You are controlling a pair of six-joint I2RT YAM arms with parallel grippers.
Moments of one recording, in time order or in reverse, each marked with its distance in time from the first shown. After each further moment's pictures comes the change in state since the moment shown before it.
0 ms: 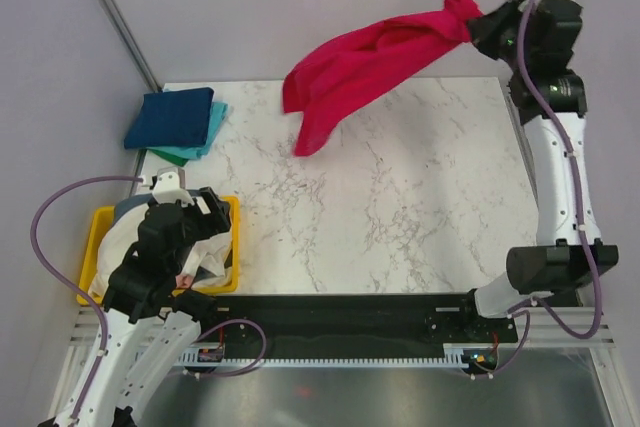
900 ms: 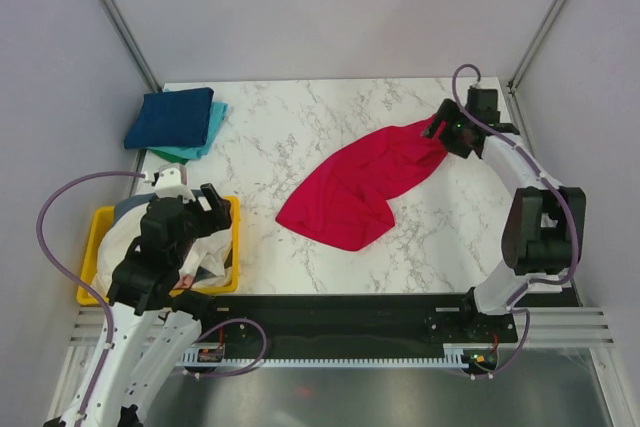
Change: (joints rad) left arm 0.048 0.032 -0.008 0.021 0.052 0.006; right arm -0.160 -0.023 -0.822 0.183 -0.082 0.015
